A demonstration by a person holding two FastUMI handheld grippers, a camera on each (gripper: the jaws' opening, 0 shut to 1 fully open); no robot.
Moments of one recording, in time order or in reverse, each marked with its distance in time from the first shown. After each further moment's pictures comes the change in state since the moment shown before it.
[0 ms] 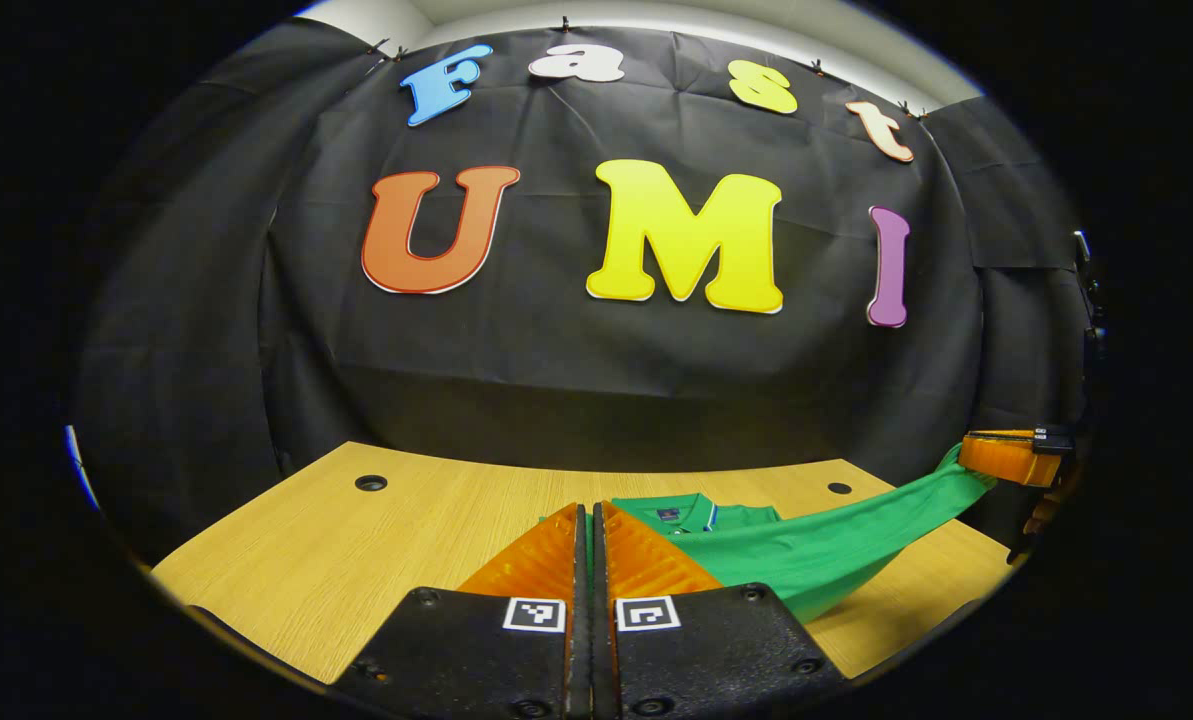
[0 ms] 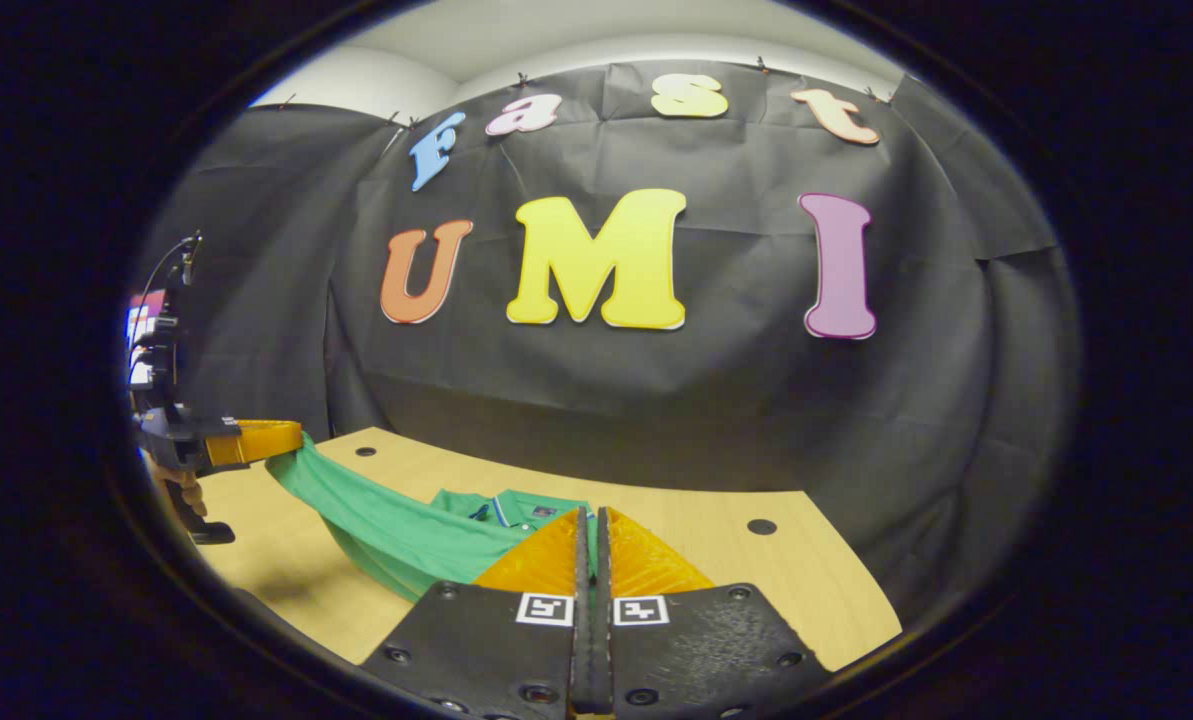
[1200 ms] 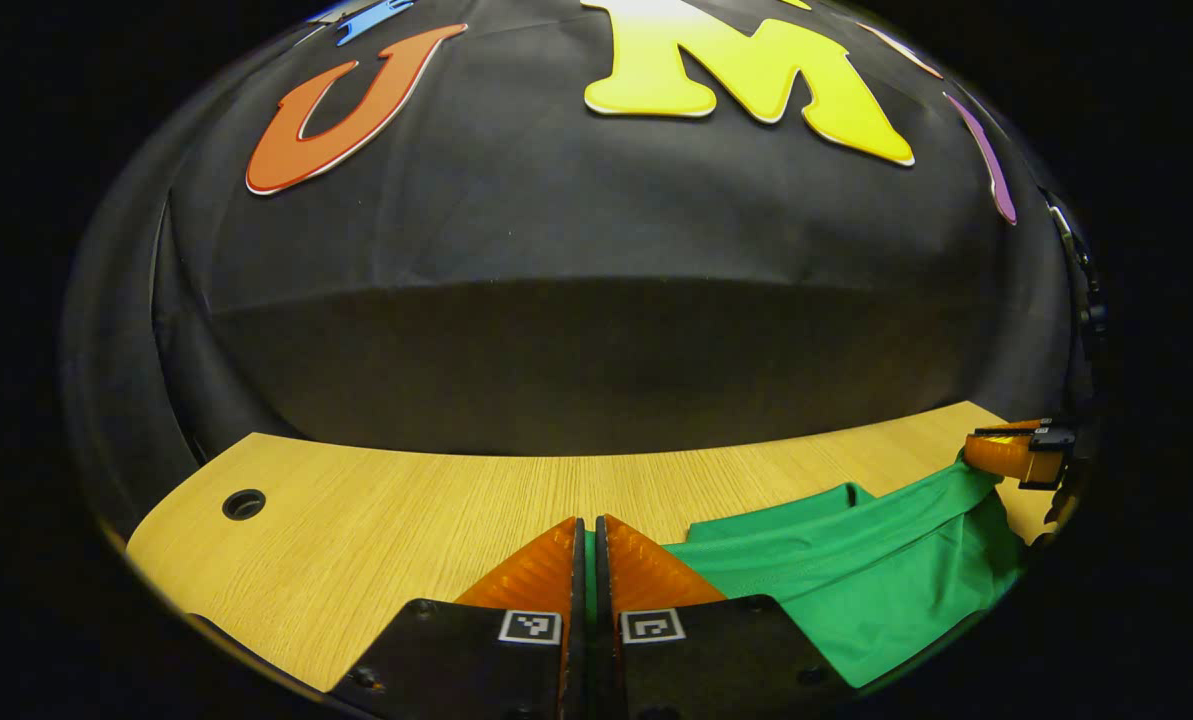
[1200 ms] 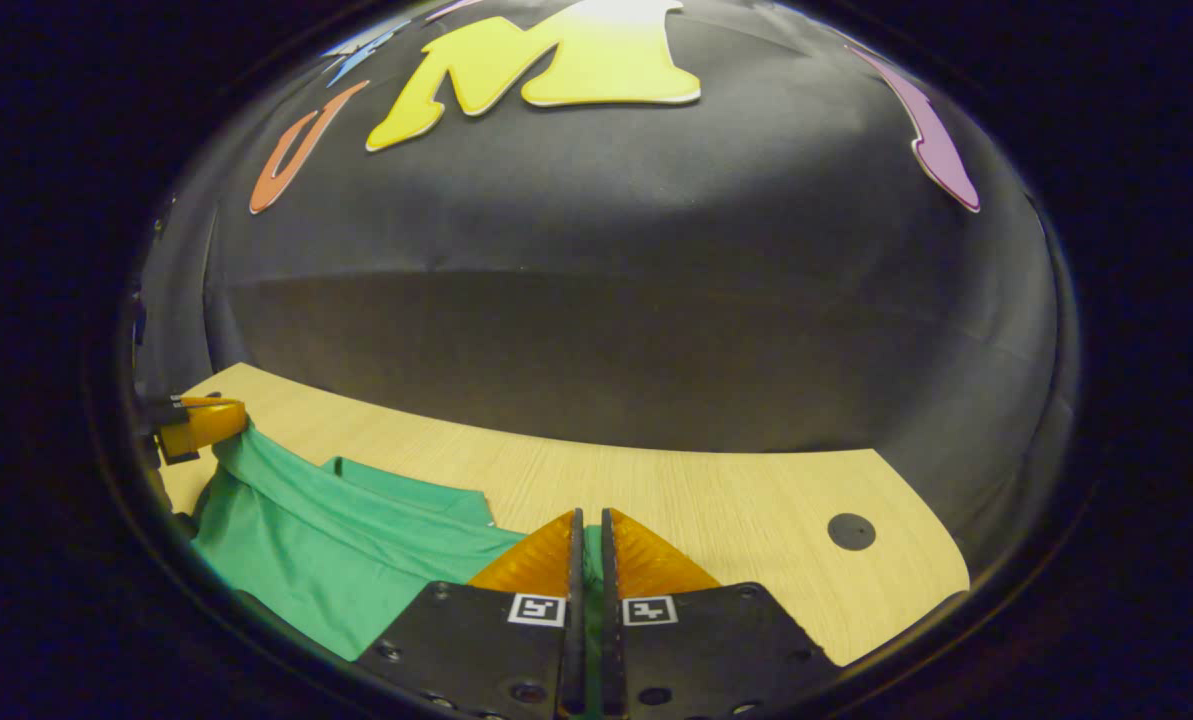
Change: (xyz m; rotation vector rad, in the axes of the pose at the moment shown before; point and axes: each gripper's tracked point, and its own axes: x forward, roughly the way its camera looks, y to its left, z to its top) left arm 0.262 0.026 -0.116 0.097 0.225 0.035; right arm 0.299 -0.059 -0.115 0.003 0.243 -0.147
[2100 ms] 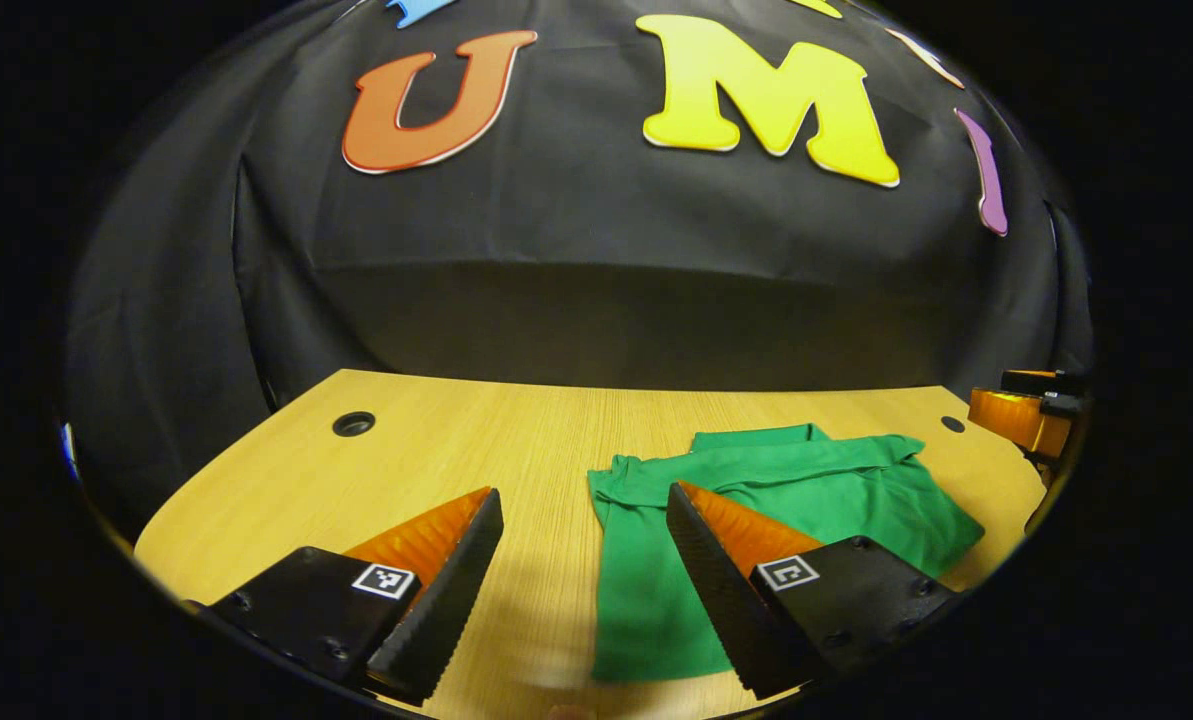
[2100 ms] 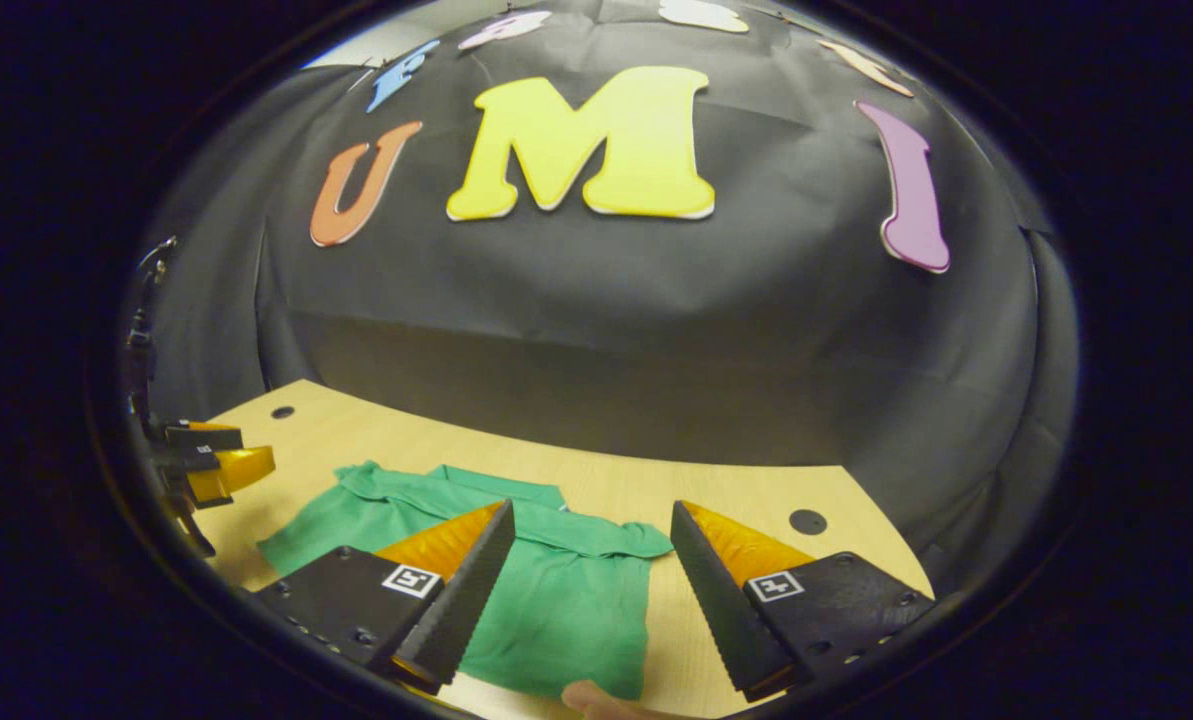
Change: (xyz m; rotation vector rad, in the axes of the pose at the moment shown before) left arm -0.176 0.030 0.001 -0.107 -0.011 0.088; right arm -0.172 0.031 0.041 -0.010 -0.108 0.067
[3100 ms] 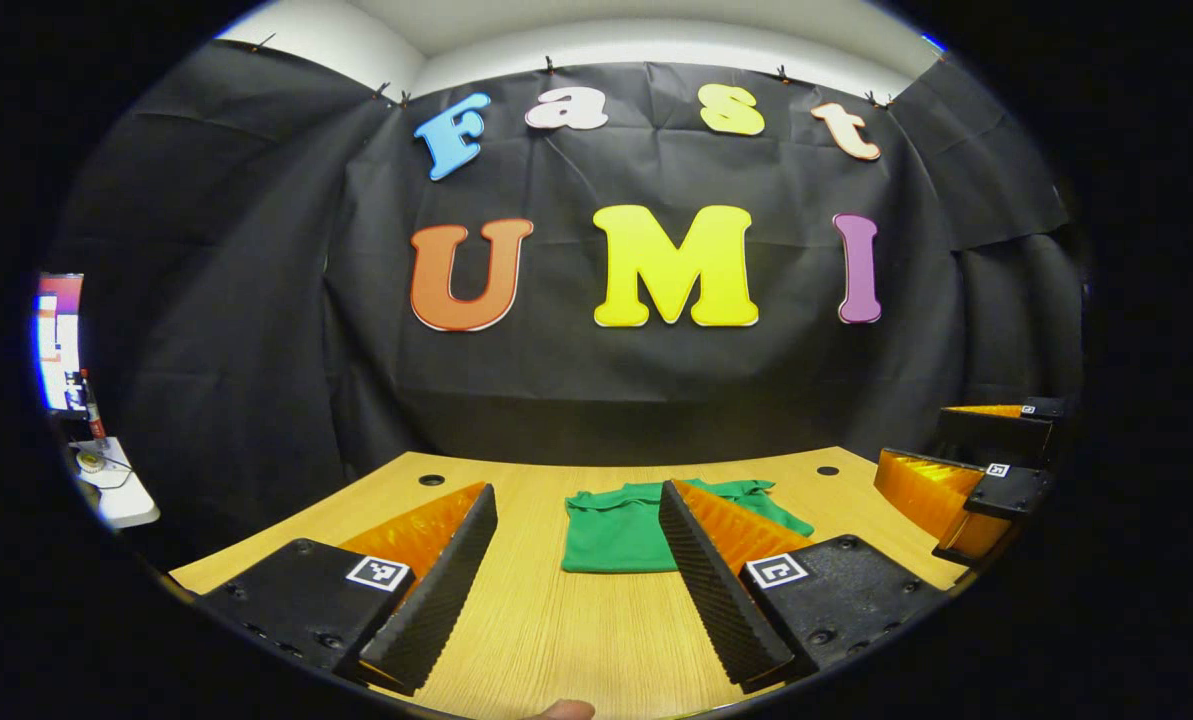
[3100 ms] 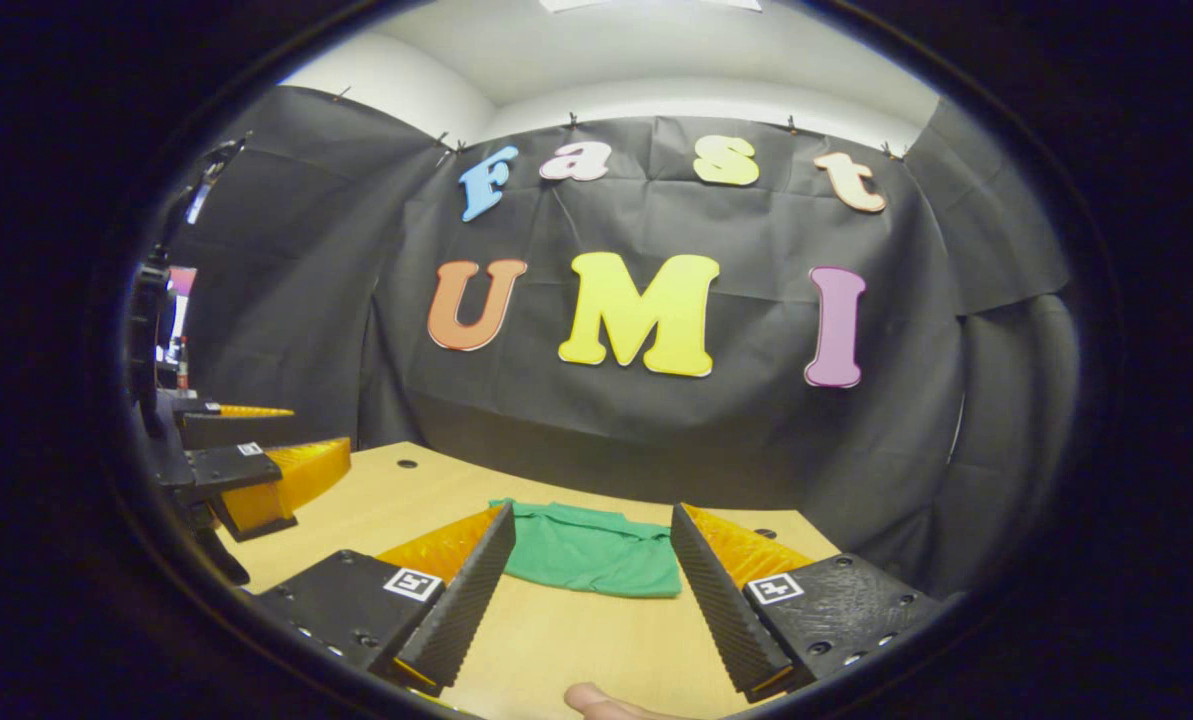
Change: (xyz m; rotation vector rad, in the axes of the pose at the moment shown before) left arm -0.302 -0.038 0.034 0.054 -0.360 -0.011; right arm -0.320 0.071 -0.012 -0.071 -0.294 0.026
